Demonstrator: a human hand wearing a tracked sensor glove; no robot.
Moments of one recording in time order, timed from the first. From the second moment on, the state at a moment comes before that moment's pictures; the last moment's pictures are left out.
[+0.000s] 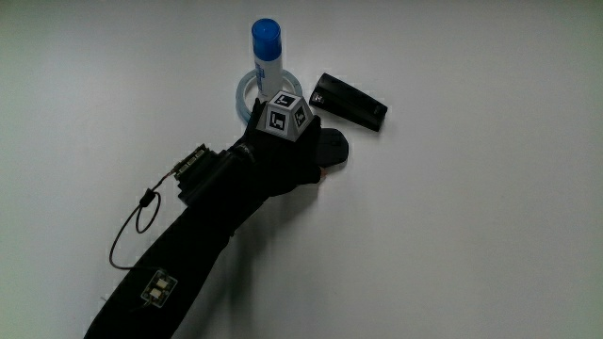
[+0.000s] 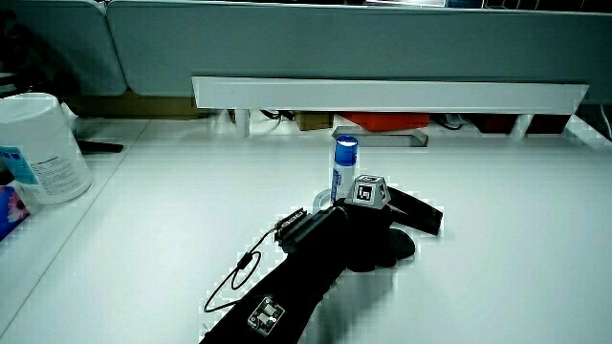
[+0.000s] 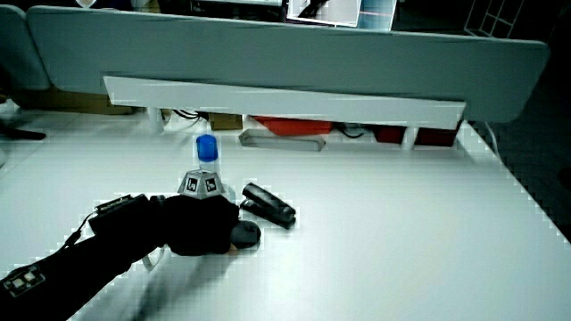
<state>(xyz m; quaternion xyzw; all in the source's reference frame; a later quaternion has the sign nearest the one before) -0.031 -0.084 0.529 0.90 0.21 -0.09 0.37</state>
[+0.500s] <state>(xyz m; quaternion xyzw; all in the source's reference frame) -0.079 -0.062 0.455 0.89 0.23 -0.19 0.34</state>
